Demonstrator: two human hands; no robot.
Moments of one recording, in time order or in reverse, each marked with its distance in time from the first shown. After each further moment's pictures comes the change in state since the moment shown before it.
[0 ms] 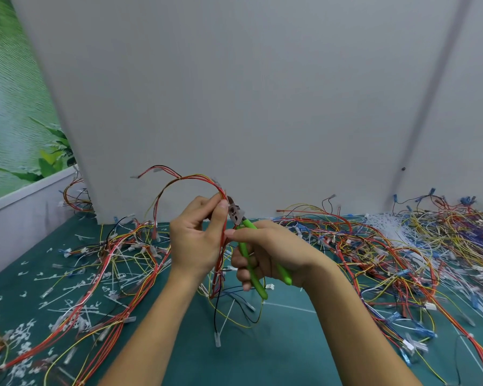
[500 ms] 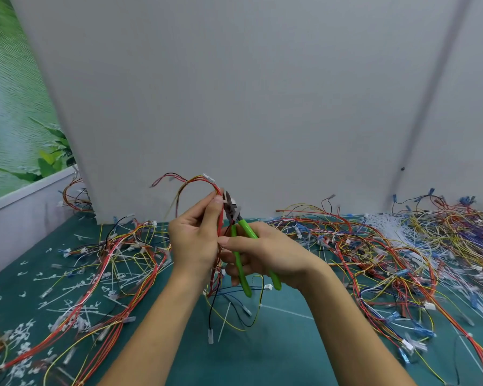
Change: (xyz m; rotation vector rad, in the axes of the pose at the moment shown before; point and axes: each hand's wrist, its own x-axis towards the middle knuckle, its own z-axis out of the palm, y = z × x) left_hand 0.000 0.005 0.010 -0.314 0.185 -0.405; right_hand 0.006 0.008 0.002 -0.132 -0.022 -0.142
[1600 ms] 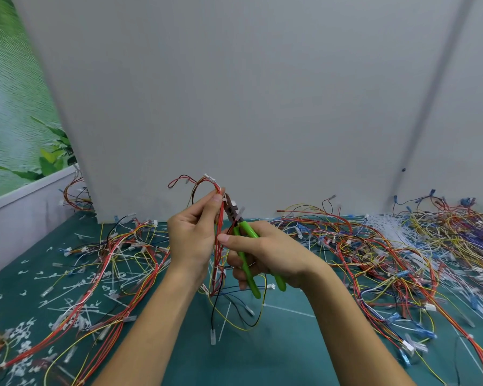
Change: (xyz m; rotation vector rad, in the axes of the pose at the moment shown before) left_hand 0.007 0.003 -0.005 -0.027 -0.055 -0.088; right_hand -0.006 -0.007 0.002 -0.090 0.048 0.019
